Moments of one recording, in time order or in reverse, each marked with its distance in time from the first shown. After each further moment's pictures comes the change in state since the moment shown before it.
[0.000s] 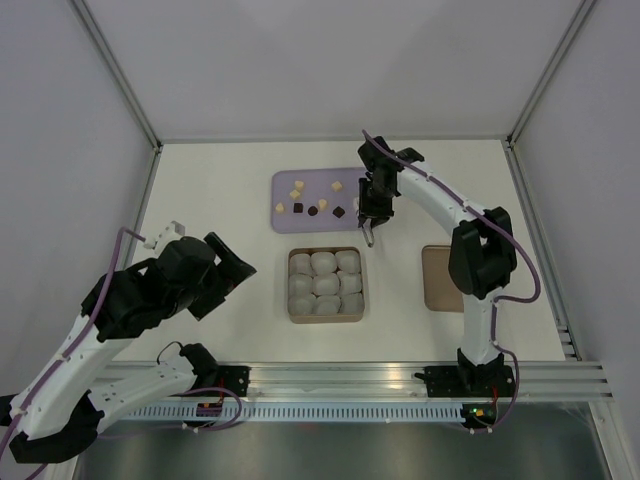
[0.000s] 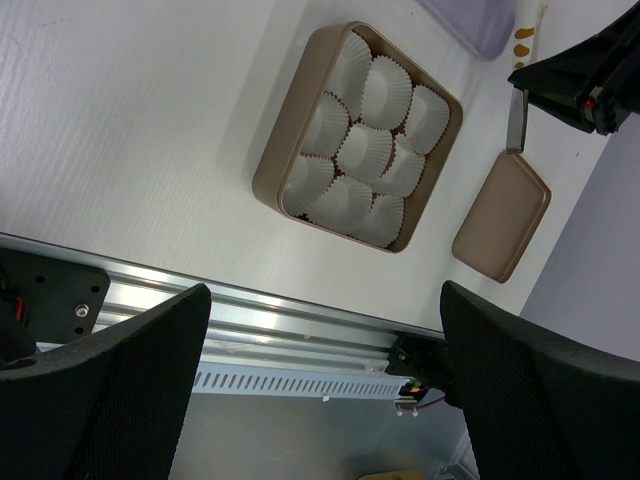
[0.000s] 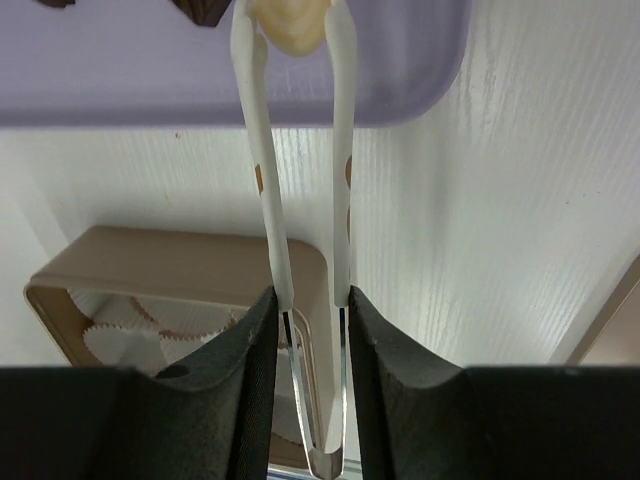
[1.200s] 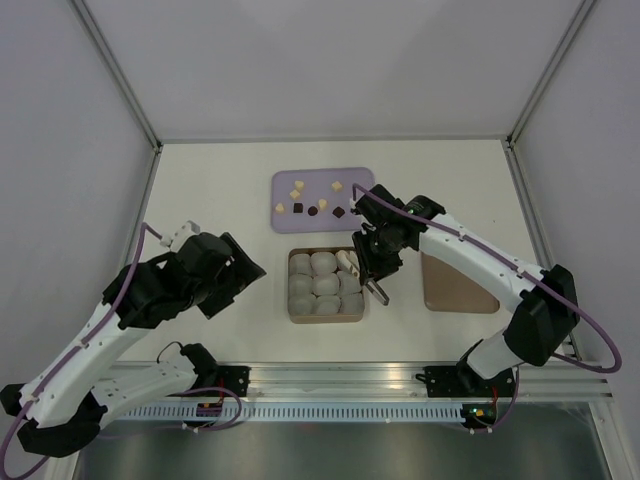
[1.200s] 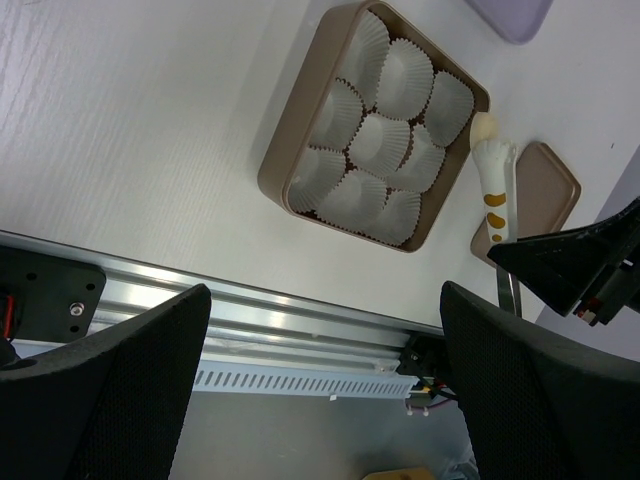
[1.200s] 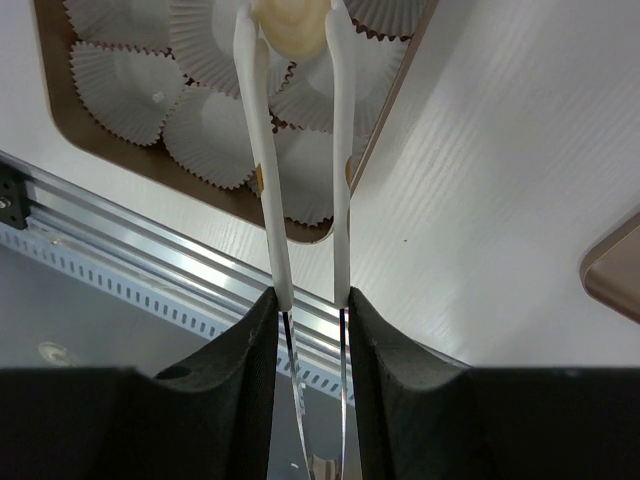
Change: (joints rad) left arm 0.000 0.053 -0.048 0.049 0.031 0.000; right arm 0.241 -0.541 -0.477 -0.040 -0.136 -0.115
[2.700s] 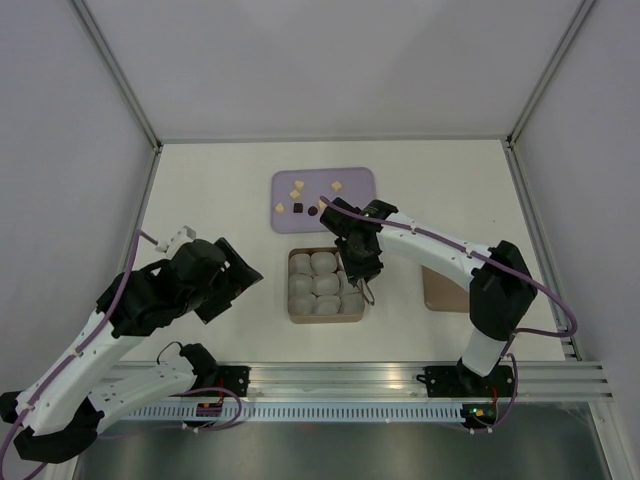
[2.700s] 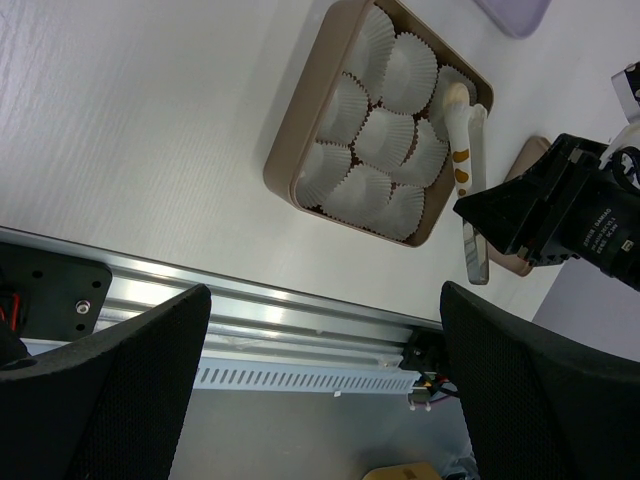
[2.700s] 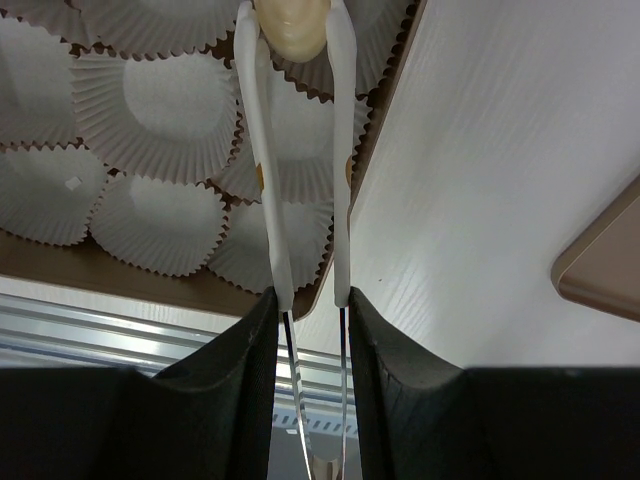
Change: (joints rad) left arm 0.000 -0.054 -0.043 0.000 0.008 0.000; right arm 0.131 0.228 0.102 -0.029 0.268 0.134
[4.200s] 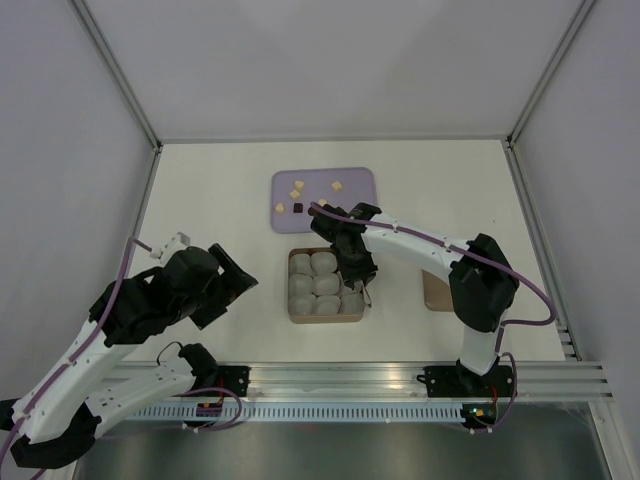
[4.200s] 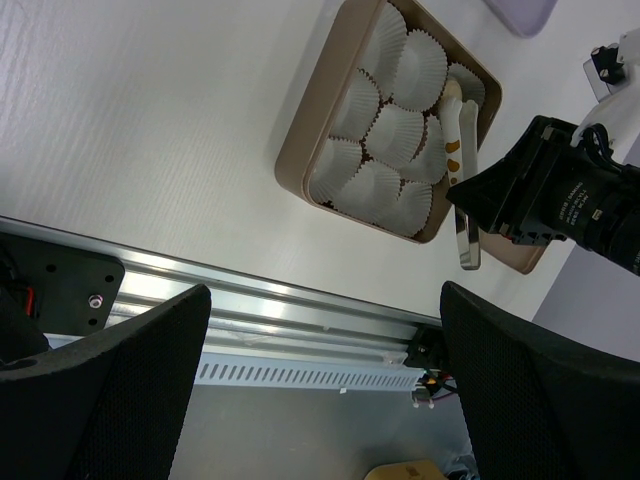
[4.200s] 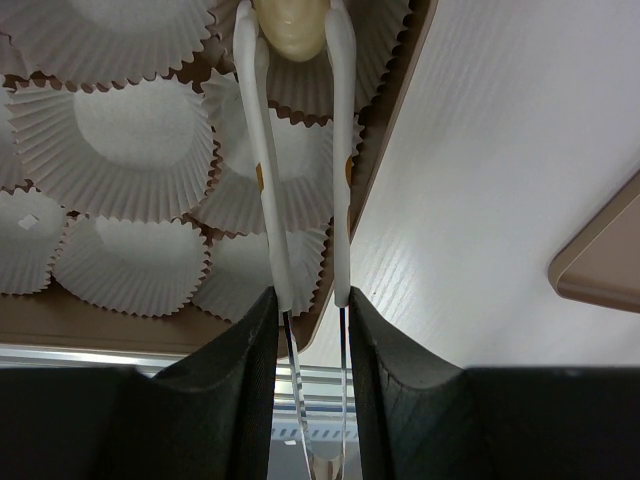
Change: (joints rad) left arm 0.000 -0.056 -0.027 -0.024 0.000 -0.009; right arm 0.028 0.108 0.039 -0.029 0.064 0.044
